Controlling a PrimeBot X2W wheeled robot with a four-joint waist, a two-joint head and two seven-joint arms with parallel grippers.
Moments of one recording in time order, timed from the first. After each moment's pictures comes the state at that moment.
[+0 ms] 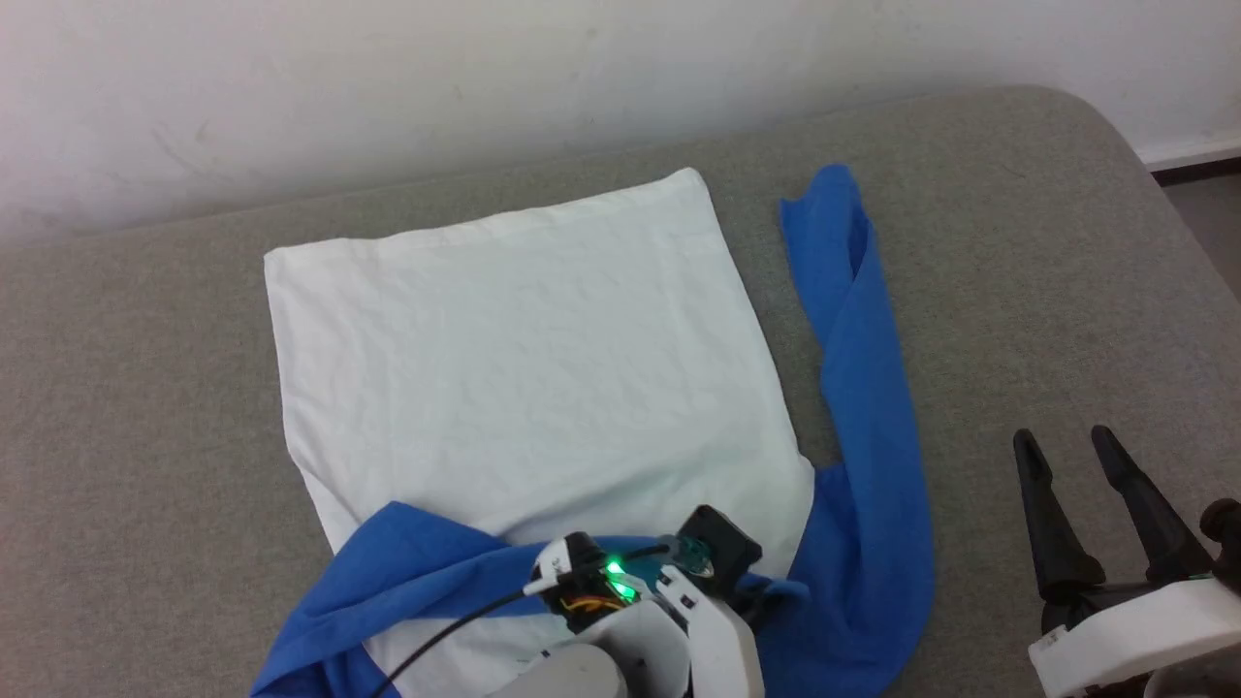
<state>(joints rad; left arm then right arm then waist) -0.39 0.20 -0.93 0.17 -0.52 0.01 0.36 0.17 -0.05 -0.10 -0.35 0.27 0.13 0.17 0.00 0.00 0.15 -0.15</state>
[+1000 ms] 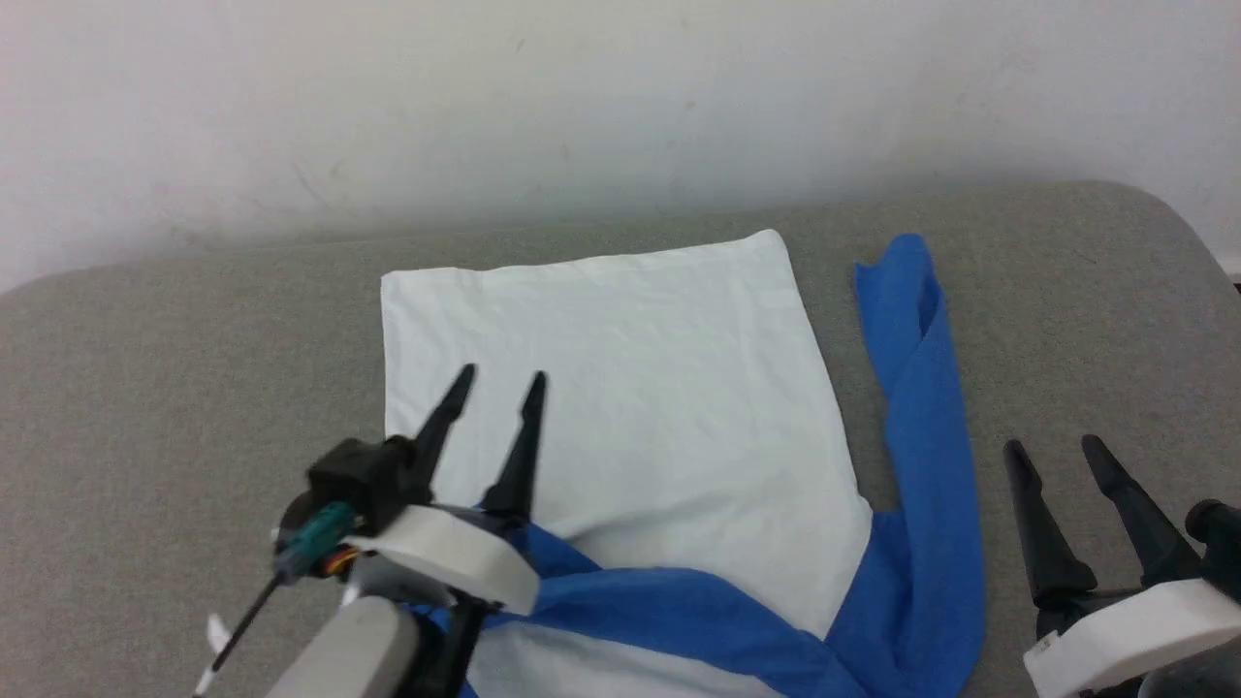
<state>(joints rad) -0.26 0.28 -0.56 0.09 -0.60 0.15 -0.21 0.17 -0.05 -0.08 -0.36 0.24 0.13 0.21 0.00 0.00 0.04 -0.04</state>
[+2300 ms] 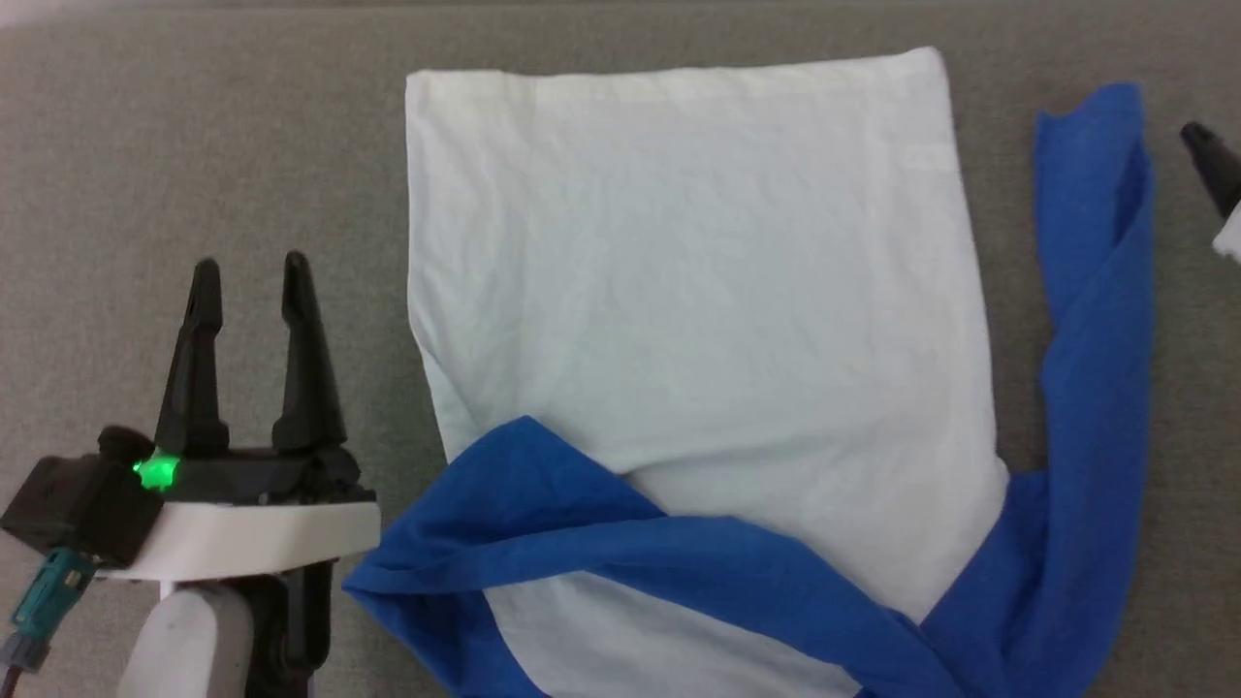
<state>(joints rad) -0.11 0.25 -0.10 -0.25 -0.48 0.13 -0.26 -0.76 -0.34 -0.19 0.58 0.41 0.13 0.49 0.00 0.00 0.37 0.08</state>
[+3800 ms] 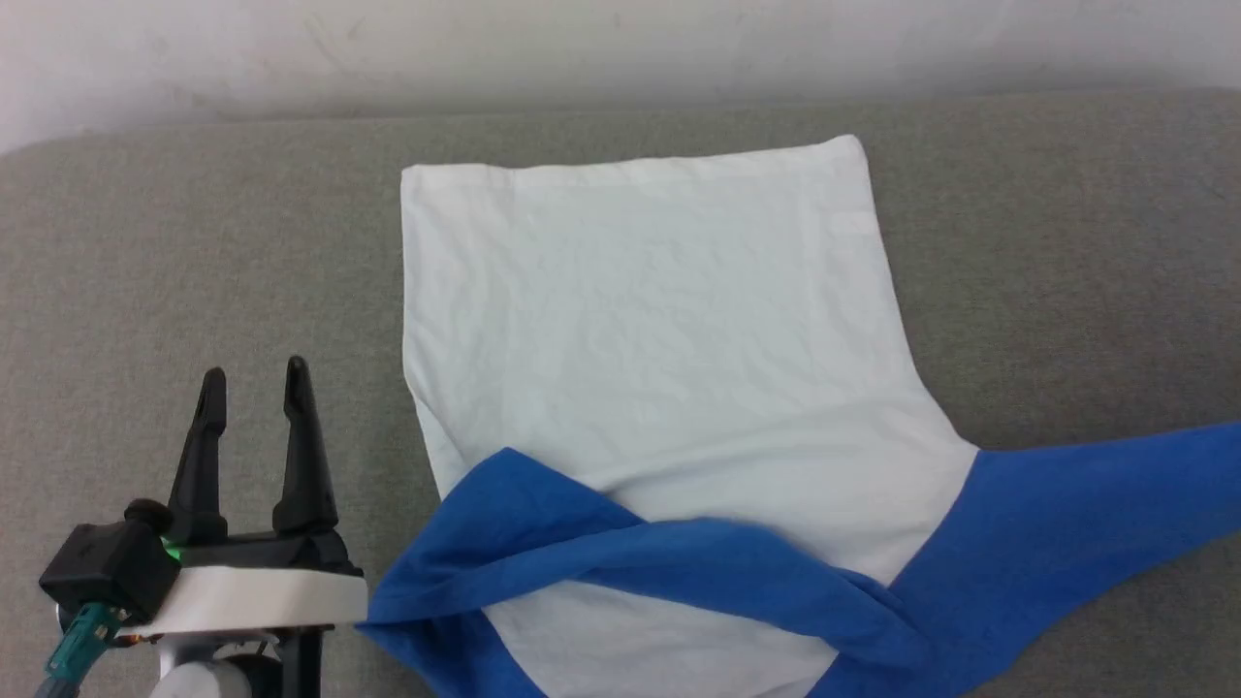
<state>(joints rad) -0.01 0.17 0.00 -0.15 -0.39 0.04 -0.24 -0.40 -0.53 -0.62 0.36 0.44 0.13 0.54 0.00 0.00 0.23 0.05</state>
